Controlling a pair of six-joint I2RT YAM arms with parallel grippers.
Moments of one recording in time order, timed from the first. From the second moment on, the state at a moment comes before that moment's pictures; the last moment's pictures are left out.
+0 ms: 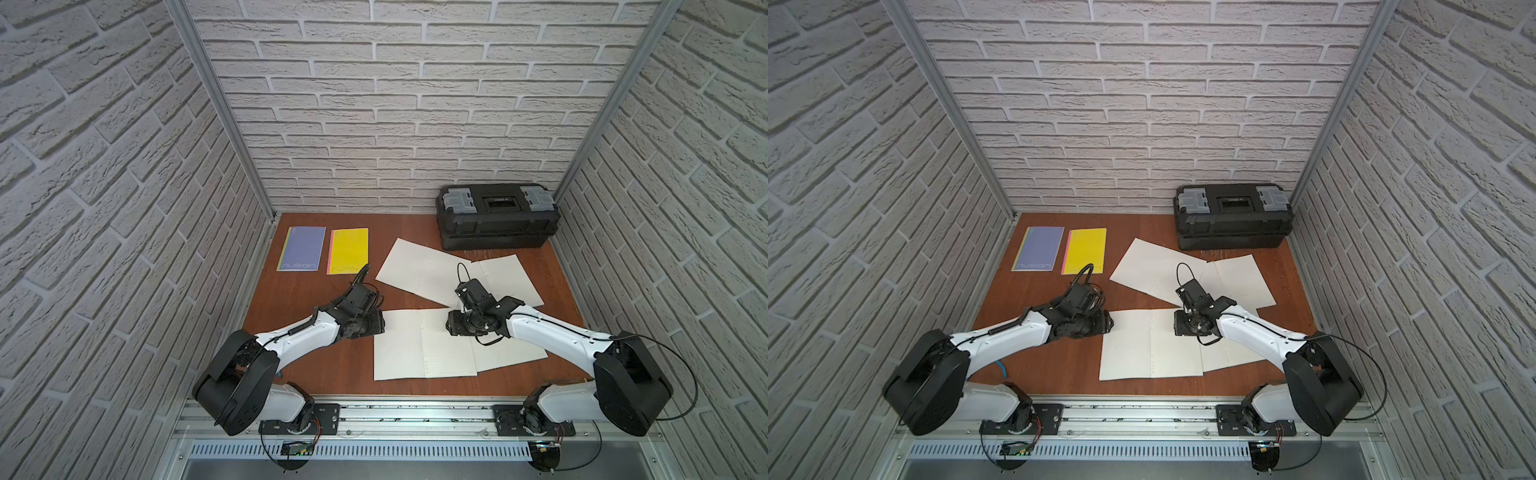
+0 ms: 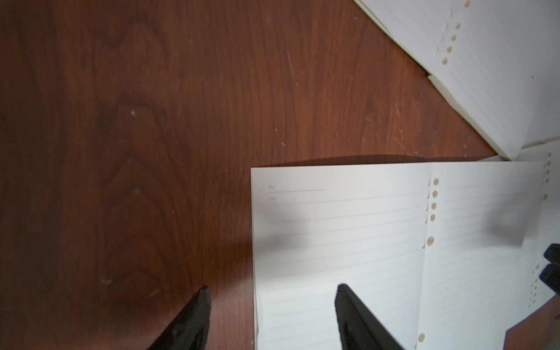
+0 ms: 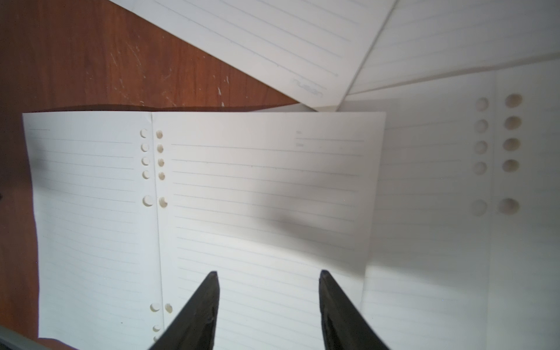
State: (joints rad) left arm -0.63 1.37 0.65 -0.35 0.07 -0.73; right arm 0.55 1.37 0.76 -0.59 -0.02 0.59
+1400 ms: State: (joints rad) left arm -0.61 1.47 0.67 -0.25 0.14 -0.73; right arm 0.51 1.41 0.67 -0.52 -0.07 0.64
